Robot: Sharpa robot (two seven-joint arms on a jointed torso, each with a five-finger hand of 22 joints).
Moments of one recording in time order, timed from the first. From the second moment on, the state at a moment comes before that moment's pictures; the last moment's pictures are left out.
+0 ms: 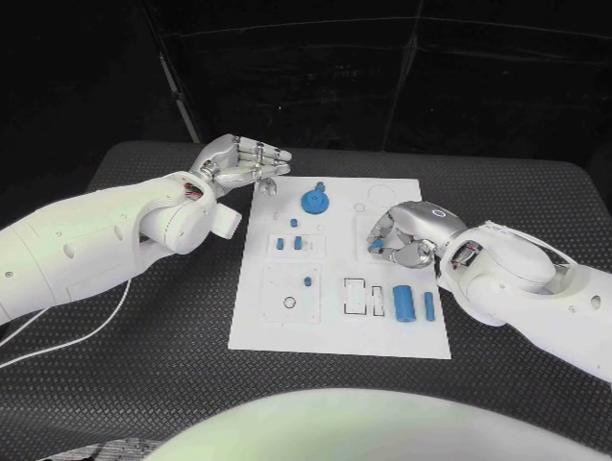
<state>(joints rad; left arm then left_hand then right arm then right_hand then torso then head) 1.04 -0.85 0.13 1.42 -0.36 -0.25 0.27 1.45 -0.14 0.37 0.09 0.10 1.03 0.17 0.09 0.08 1.09 0.10 0.22 0.10 1.22 0.02 0.93 0.57 0.16 1.13 0.12 0.57 0.87 0.86 -0.84 0.22 1.68 -1.76 -0.24 -0.21 1.45 -0.08 0.39 0.04 0.06 1.10 0.14 0.11 0.08 1.13 0.09 0.33 0.08 1.46 -0.01 1.36 1.20 0.15 1.17 0.09 1.15 0.76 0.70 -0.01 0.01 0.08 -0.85</state>
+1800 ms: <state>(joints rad) 1.04 -0.82 0.13 1.42 -0.36 -0.24 0.27 1.44 -0.13 0.37 0.09 0.10 1.03 0.17 0.09 0.07 1.09 0.10 0.23 0.10 1.22 0.02 0.93 0.57 0.16 1.13 0.12 0.57 0.87 0.85 -0.63 0.14 1.74 -1.67 -0.30 -0.11 1.49 -0.09 0.46 0.00 0.09 1.10 0.14 0.11 0.07 1.14 0.09 0.33 0.11 1.47 -0.01 1.37 1.21 0.15 1.19 0.09 1.19 0.80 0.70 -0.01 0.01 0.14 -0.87</state>
